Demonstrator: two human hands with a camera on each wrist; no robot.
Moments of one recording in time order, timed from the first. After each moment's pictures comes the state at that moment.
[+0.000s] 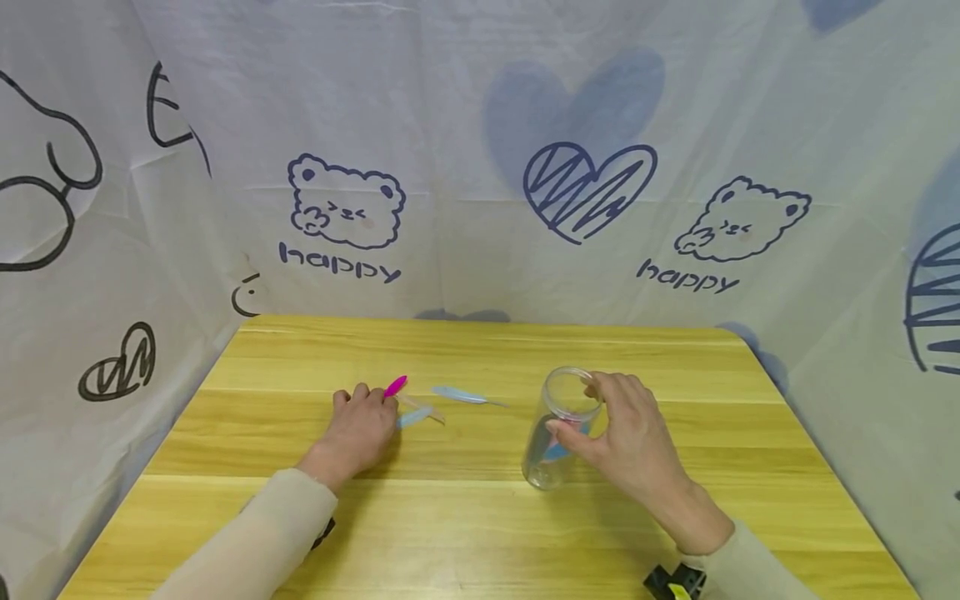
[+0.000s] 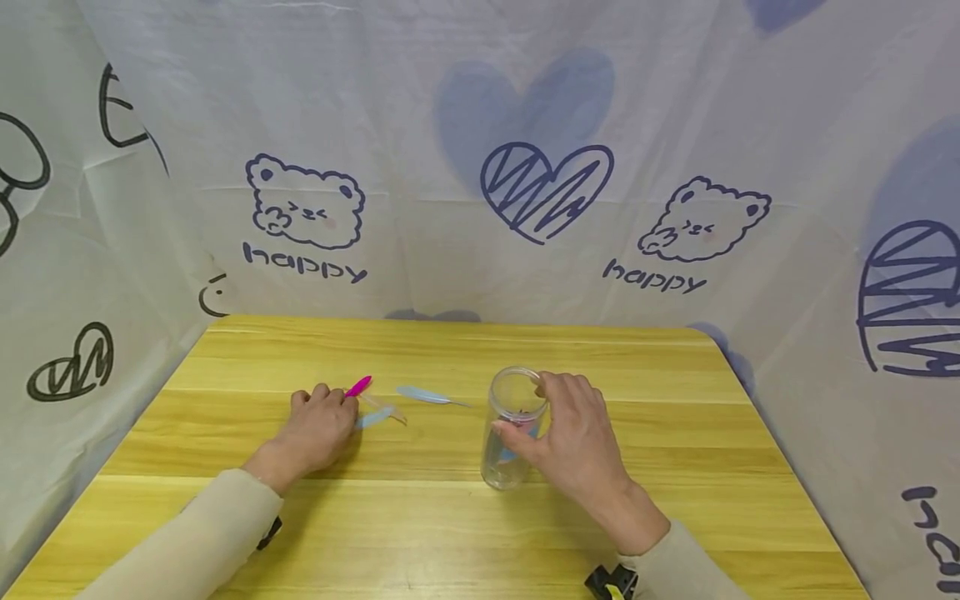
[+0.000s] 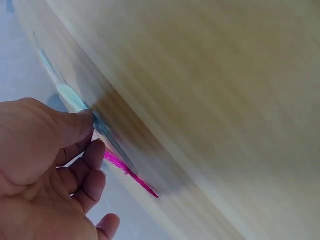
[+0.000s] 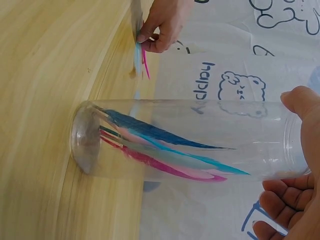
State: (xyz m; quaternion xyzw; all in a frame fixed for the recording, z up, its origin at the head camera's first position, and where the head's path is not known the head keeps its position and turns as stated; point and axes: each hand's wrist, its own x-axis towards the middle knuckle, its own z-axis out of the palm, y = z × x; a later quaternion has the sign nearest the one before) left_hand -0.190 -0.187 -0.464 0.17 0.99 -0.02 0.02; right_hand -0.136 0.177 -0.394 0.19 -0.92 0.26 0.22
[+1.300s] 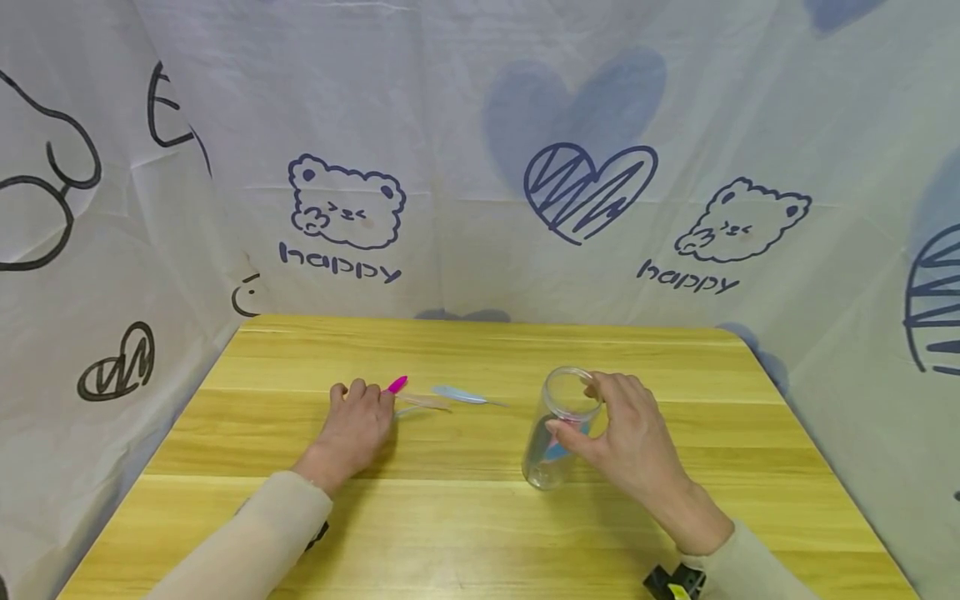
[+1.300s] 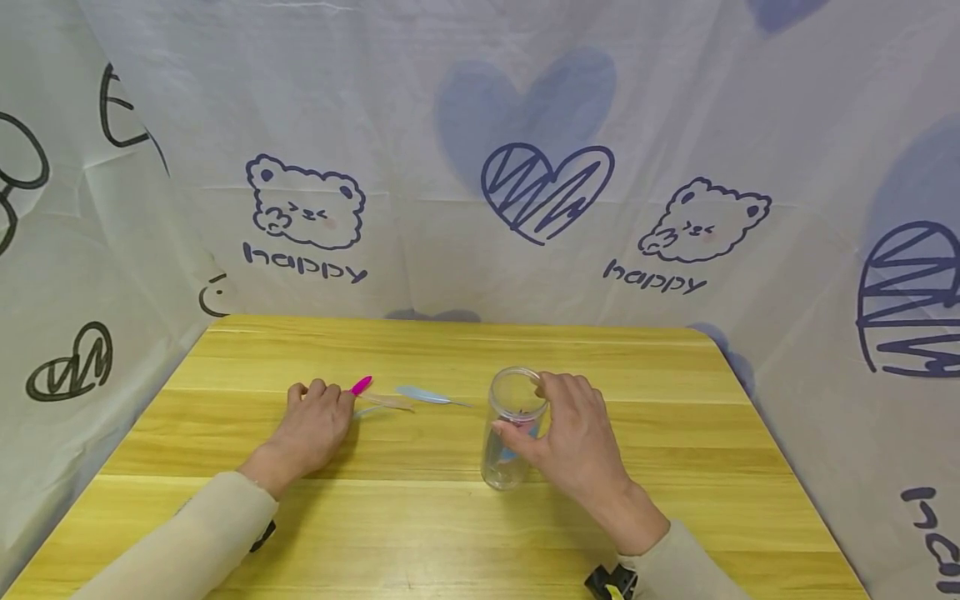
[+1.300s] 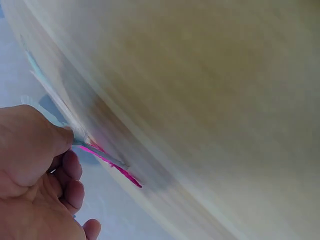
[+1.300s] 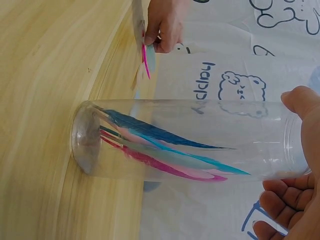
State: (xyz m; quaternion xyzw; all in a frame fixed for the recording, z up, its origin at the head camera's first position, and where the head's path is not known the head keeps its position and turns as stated) left_hand -0.190 -0.197 -0.474 0.20 0.97 -0.07 -0.06; right_hand -0.136 0.177 -0.394 0.19 -0.92 0.25 0.23
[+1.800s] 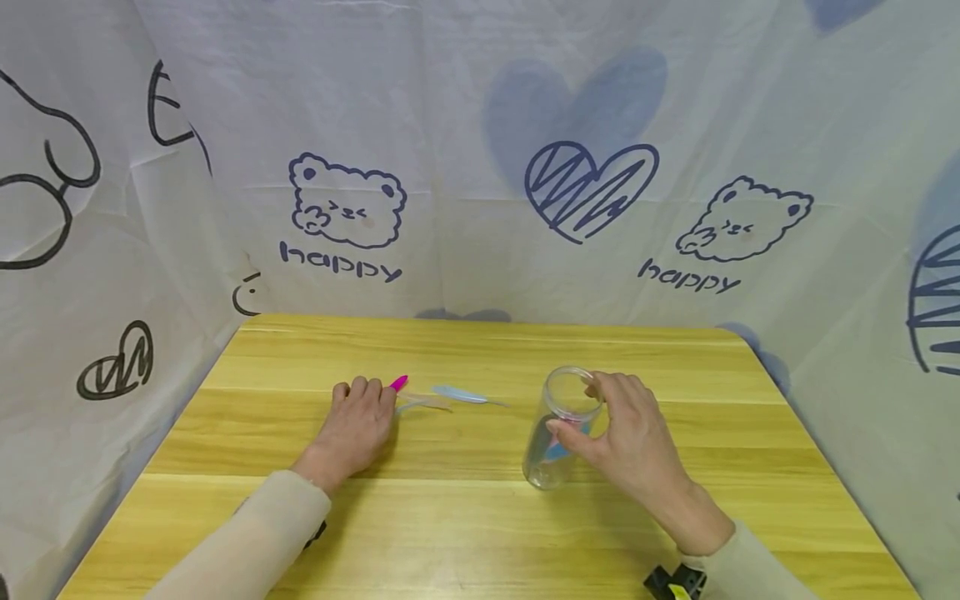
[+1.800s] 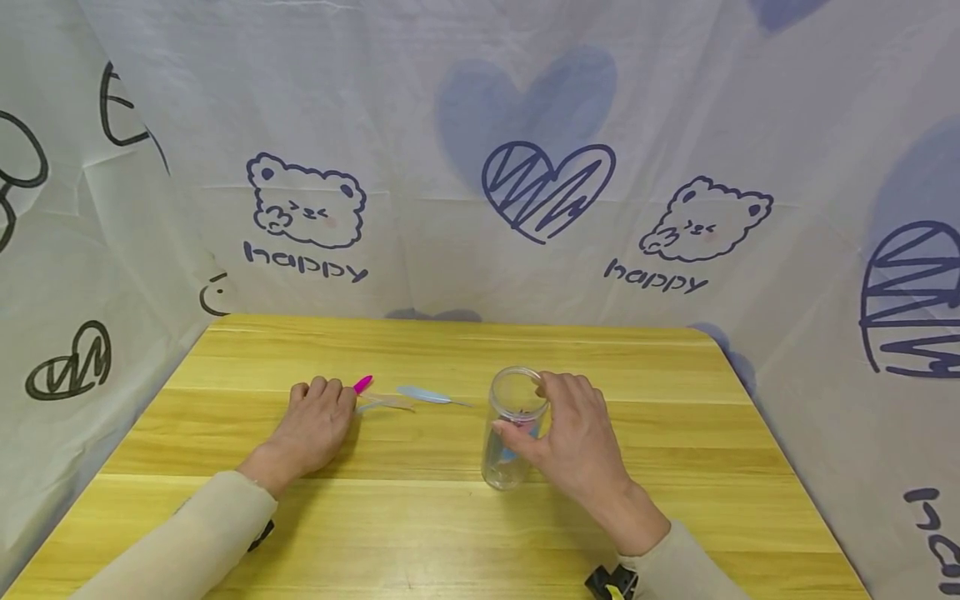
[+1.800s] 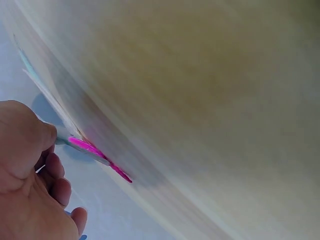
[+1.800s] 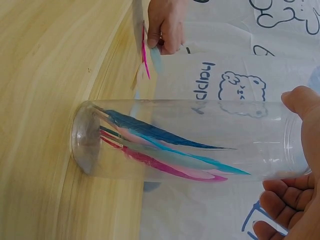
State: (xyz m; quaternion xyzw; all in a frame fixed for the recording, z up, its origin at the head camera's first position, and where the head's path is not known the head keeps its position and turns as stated) left_hand -0.191 -0.200 -0.476 0.22 0.97 -0.05 -0.09; right_hand -0.136 0.177 -0.395 0.19 -0.92 0.25 0.22
